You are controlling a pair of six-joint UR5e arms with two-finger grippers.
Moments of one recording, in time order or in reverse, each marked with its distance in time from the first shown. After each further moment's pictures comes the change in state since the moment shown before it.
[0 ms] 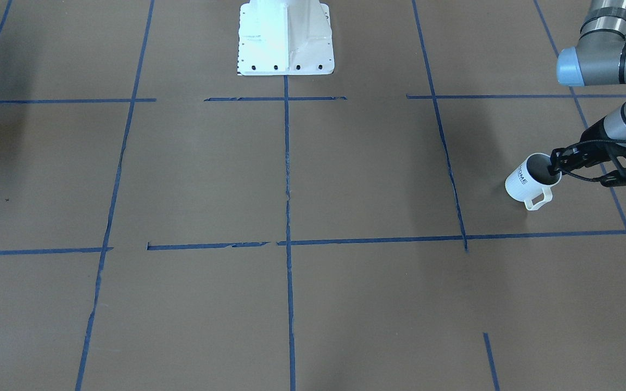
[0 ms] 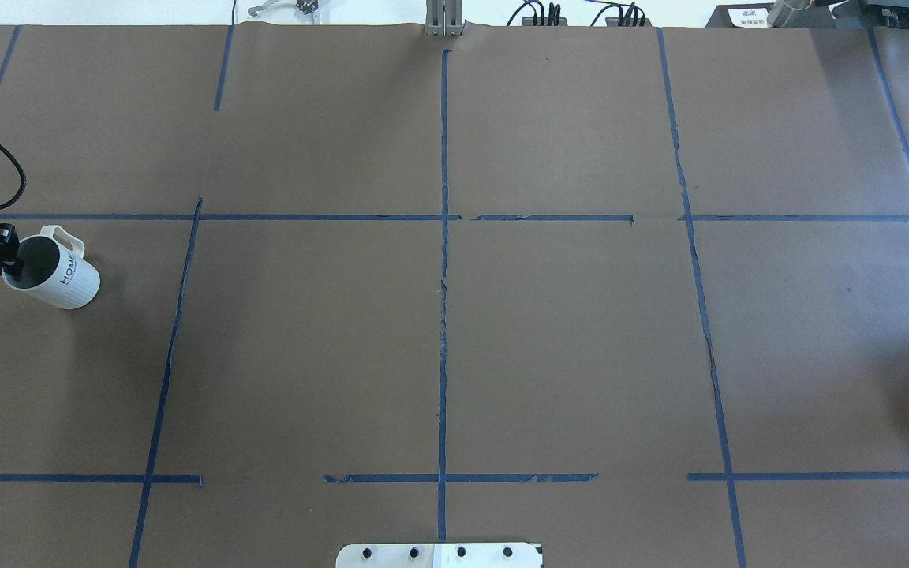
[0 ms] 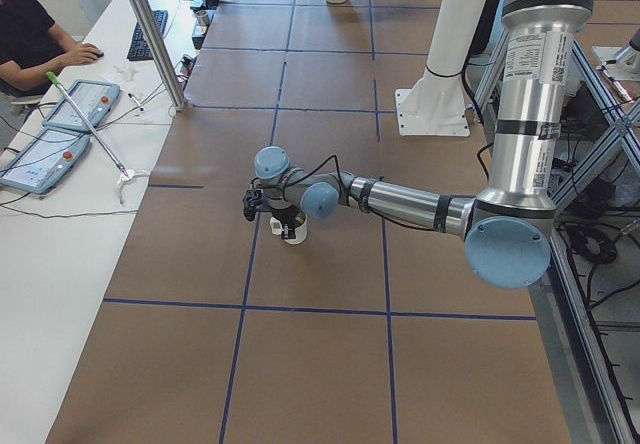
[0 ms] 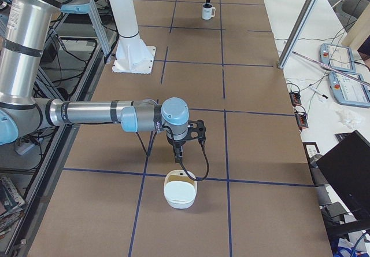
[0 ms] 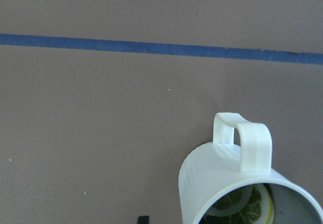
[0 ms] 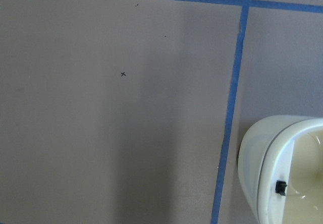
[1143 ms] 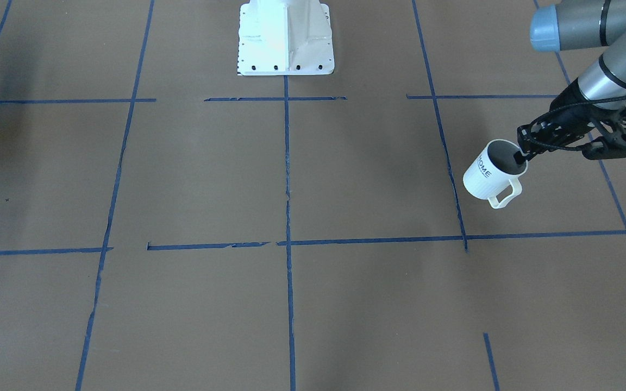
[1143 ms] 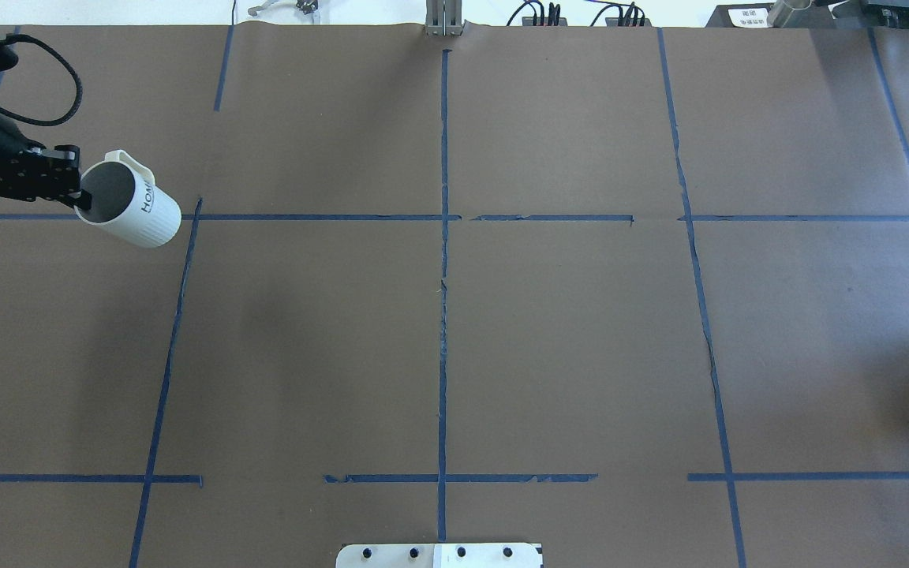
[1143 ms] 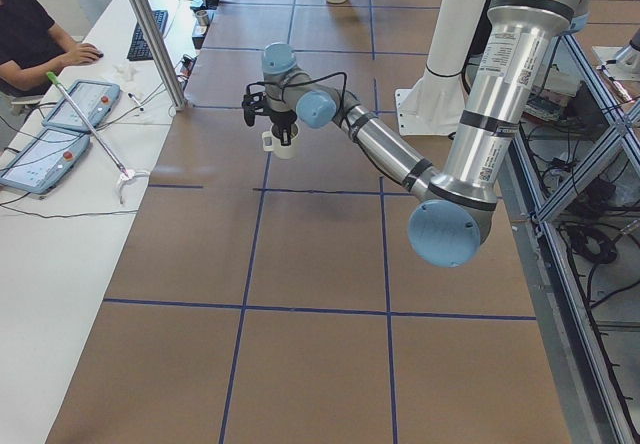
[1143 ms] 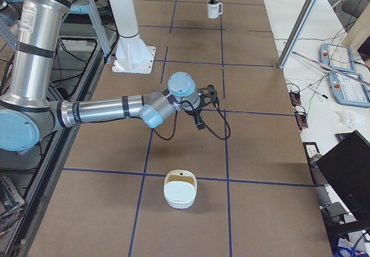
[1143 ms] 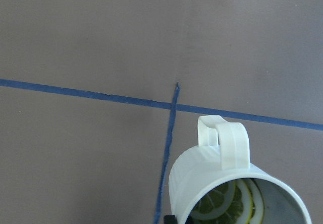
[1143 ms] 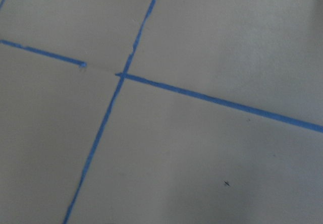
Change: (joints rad) left arm 0.073 -0.256 -0.312 0.266 0.002 -0.375; right arm -0.177 0.114 0.001 0.579 0.000 0.469
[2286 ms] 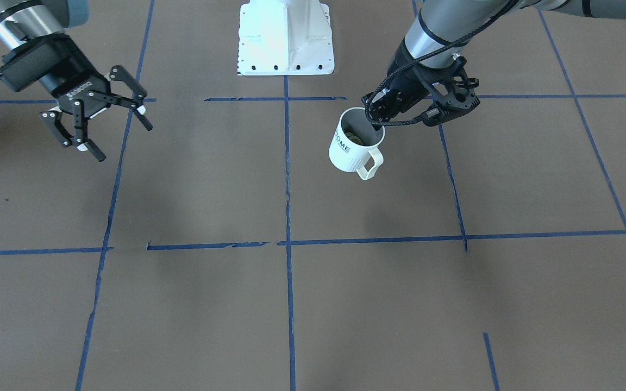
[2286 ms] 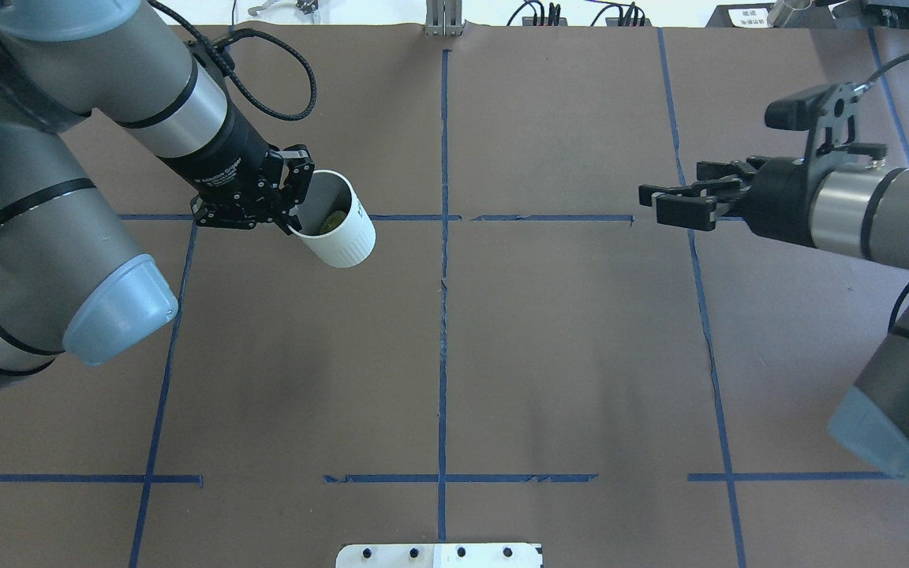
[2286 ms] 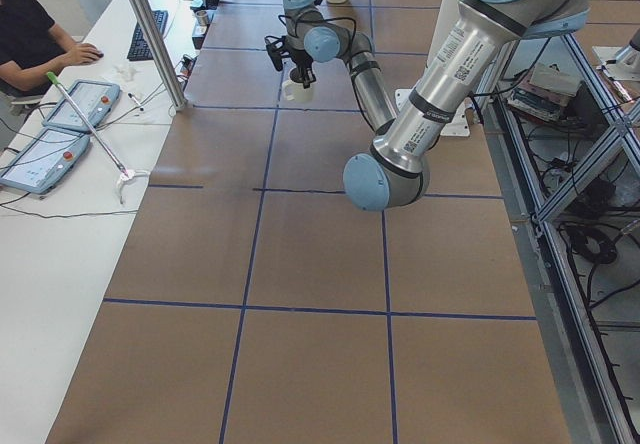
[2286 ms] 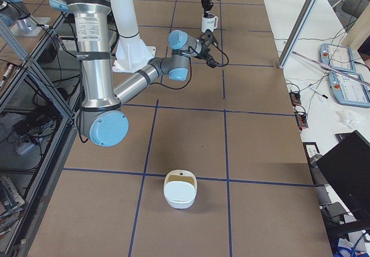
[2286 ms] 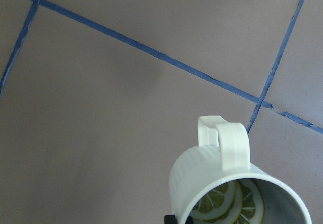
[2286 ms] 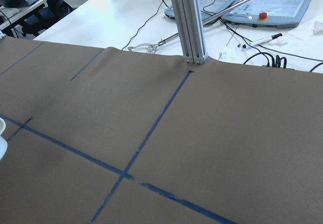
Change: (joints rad) left arm 0.211 -0.351 0.046 0.203 0.086 -0.469; right arm -0.654 0.332 0.084 0.244 -0.852 0.398
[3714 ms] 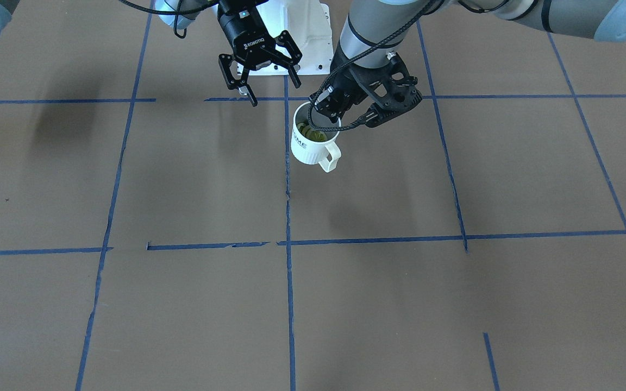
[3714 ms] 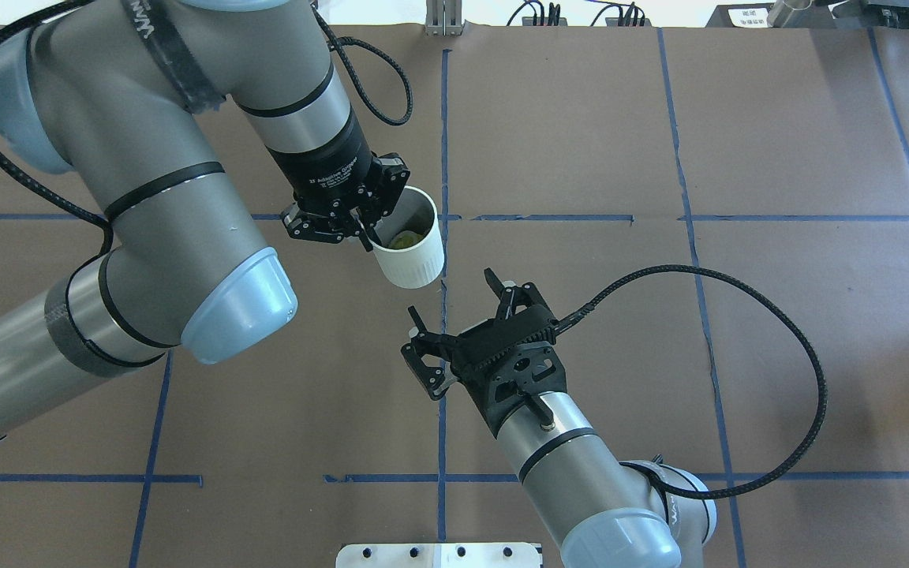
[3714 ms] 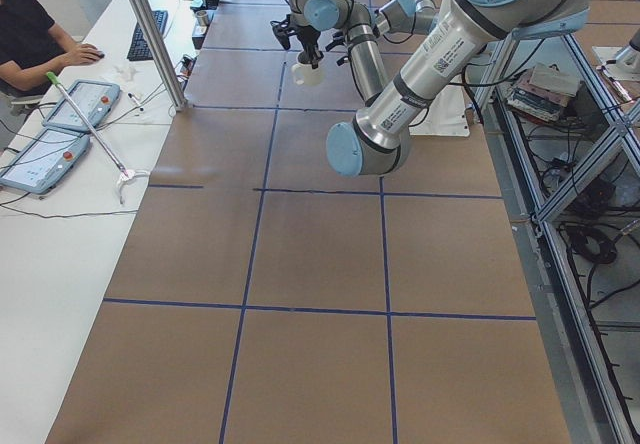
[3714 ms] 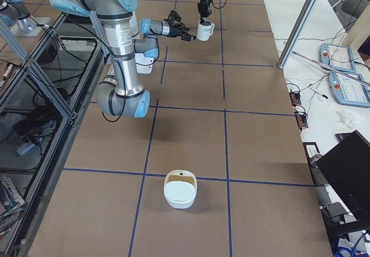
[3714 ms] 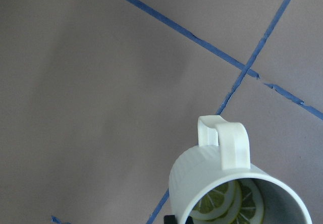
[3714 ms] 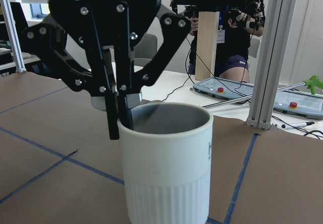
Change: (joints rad) left arm 0.083 -0.200 0.085 0.159 -0.014 -0.096; right arm -0.580 0.336 -0.166 -0.047 -0.901 -0.204
